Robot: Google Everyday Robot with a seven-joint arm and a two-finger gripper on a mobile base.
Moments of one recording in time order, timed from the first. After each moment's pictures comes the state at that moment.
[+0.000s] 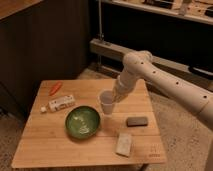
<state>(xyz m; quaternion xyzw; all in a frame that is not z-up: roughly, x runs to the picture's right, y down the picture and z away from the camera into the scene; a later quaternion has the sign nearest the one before) 0.054 0.050 0.755 -0.13 -0.35 -0.65 0.66</state>
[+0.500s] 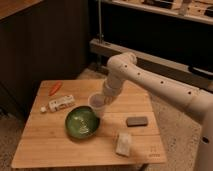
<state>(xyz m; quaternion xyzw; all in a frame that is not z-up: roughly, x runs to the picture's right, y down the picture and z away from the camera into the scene) -0.003 0.060 0.752 -0.13 -0.34 -0.69 0.63</state>
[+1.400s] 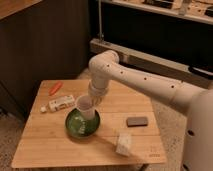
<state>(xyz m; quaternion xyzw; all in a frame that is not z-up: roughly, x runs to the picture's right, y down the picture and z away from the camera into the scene) -0.059 0.069 0.741 -0.13 -0.35 -0.71 0.59</state>
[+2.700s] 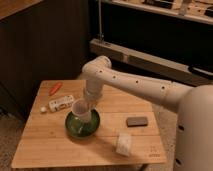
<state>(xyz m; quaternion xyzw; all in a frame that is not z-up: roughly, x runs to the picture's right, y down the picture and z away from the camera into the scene) -0.081 0.088 0.758 -0.13 -0.35 -0.73 0.58</state>
